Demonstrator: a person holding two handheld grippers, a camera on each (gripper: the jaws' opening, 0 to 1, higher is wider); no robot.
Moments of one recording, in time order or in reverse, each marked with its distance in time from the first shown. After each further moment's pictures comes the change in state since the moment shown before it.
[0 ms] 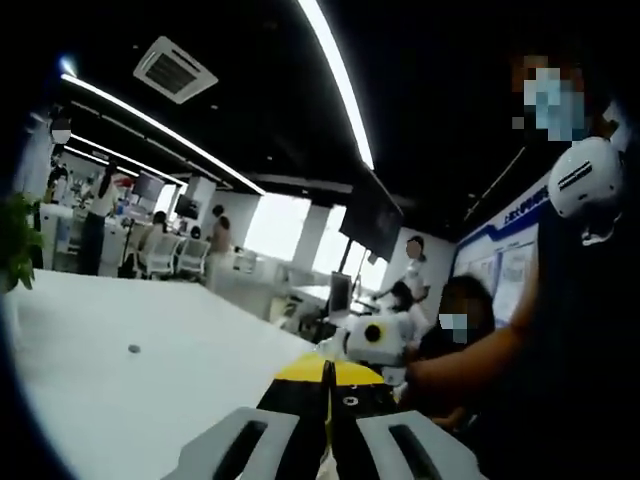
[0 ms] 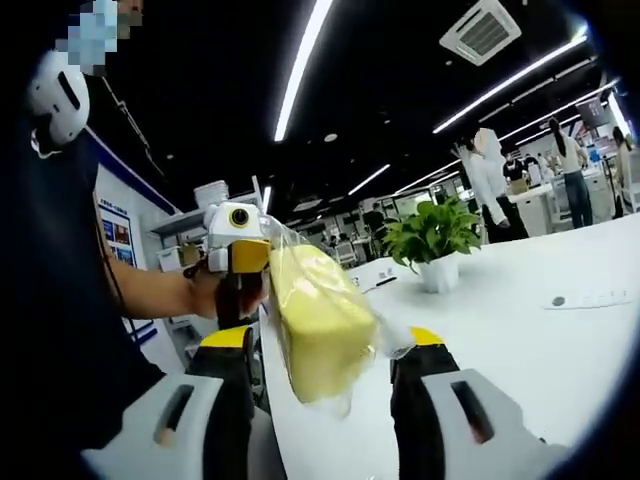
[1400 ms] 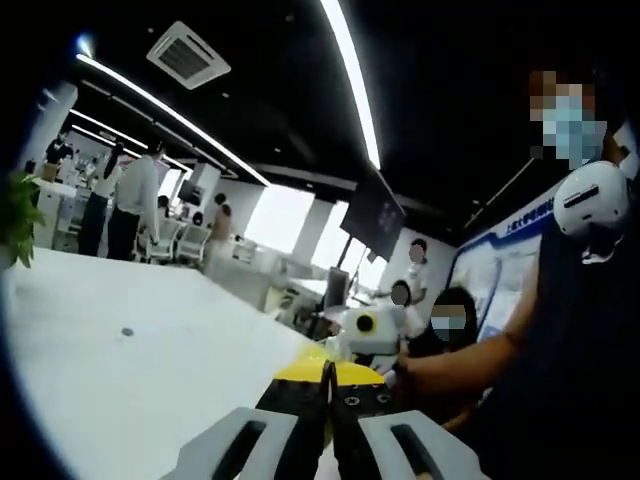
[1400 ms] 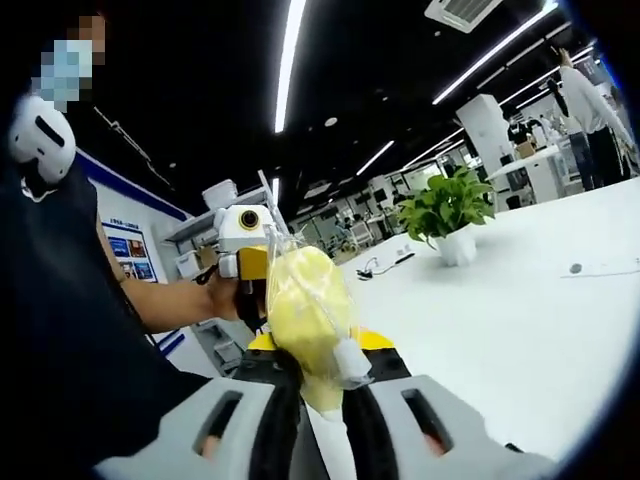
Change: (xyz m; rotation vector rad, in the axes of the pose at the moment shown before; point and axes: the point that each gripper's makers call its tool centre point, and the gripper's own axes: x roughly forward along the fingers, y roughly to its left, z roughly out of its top) left arm 0.006 -0.011 -0.007 -0.054 0.043 0.005; right arm -0.006 0.015 -0.004 0.127 0.107 0.061
